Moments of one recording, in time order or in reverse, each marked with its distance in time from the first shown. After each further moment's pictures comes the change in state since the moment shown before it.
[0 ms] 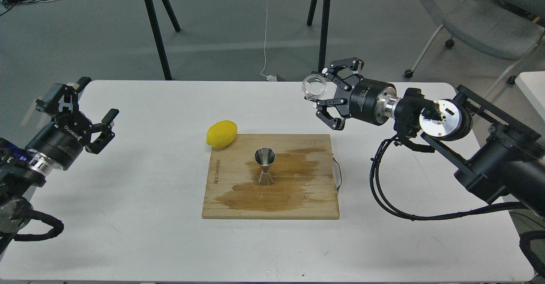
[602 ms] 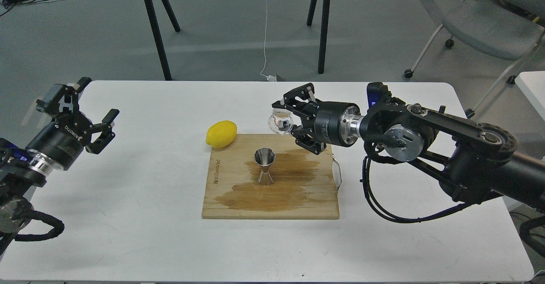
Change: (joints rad) left arm 0.003 -0.005 0.000 0.001 0.000 0.000 0.000; right arm 0.130 0.010 -0.294 0.096 -0.328 0.002 0.012
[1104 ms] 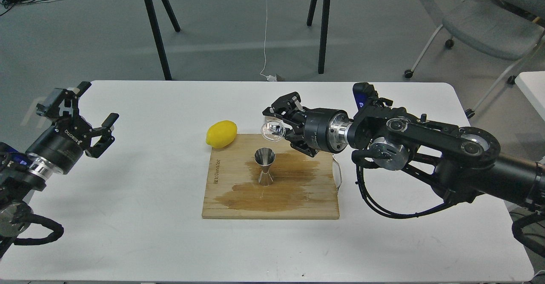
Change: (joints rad) left arm 0.014 0.001 -0.001 0.000 0.000 0.000 0.000; right arm 0.047 0.037 -0.105 -0.010 -0.161 -0.017 0.043
